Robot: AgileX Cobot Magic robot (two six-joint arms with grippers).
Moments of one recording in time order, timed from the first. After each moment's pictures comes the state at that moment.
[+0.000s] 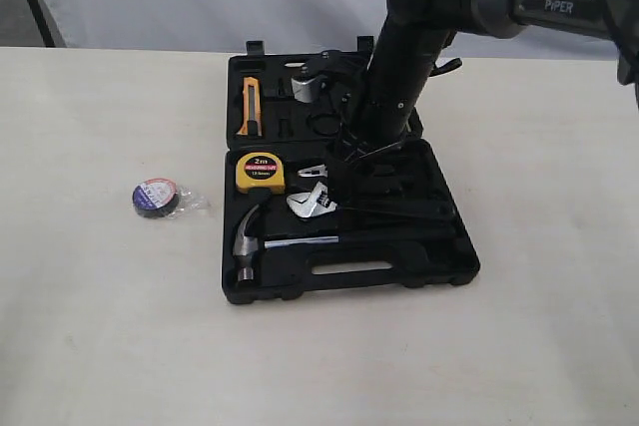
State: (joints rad) left arm -0.40 1.30 -0.96 0.82 0.66 -0.60; right arm 0.32 2.21 -1.76 0.28 1.15 -0.74
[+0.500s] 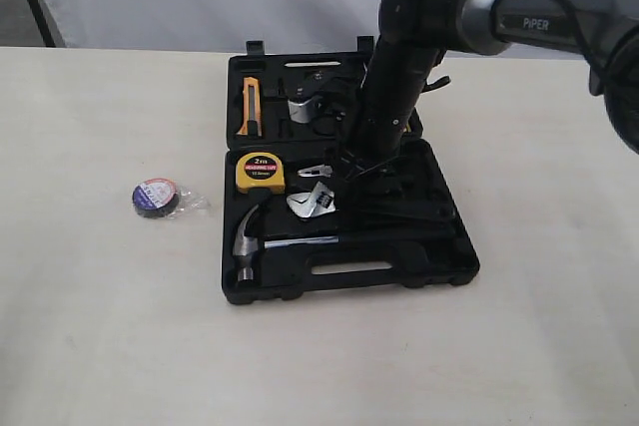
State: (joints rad) left arm -0.40 1.30 -0.96 0.82 0.66 -0.60; right arm 0.32 2.27 -1.77 0.30 1.17 -0.81
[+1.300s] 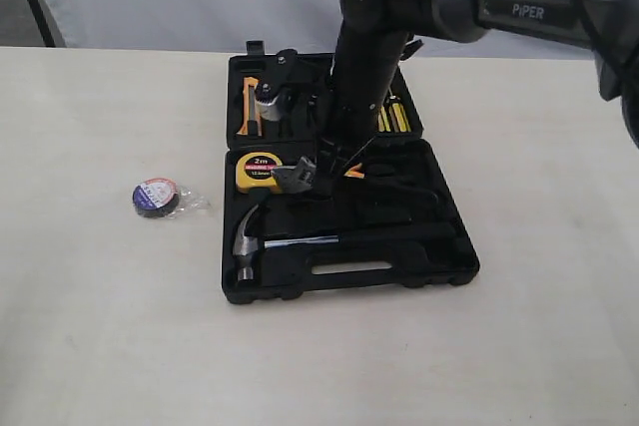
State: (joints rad) left arm -0.40 1.30 -0.96 0.82 0.66 -0.60; right arm 0.43 2.18 -1.75 0.10 1.06 -0.79
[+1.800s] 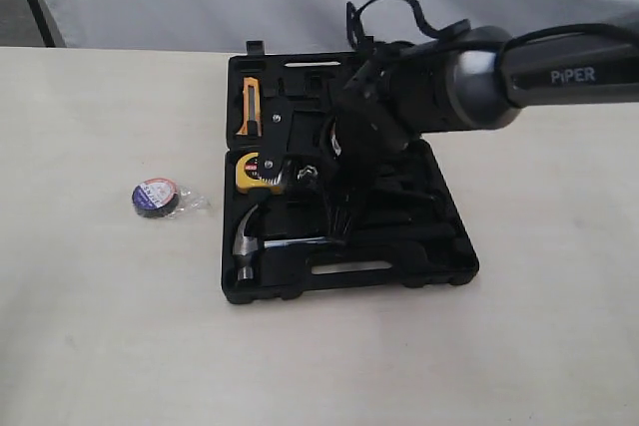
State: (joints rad) left arm -0.40 1.30 -0.96 0.82 0.66 -0.60; right arm 0.57 2.01 -1.28 -0.41 0.49 -0.48
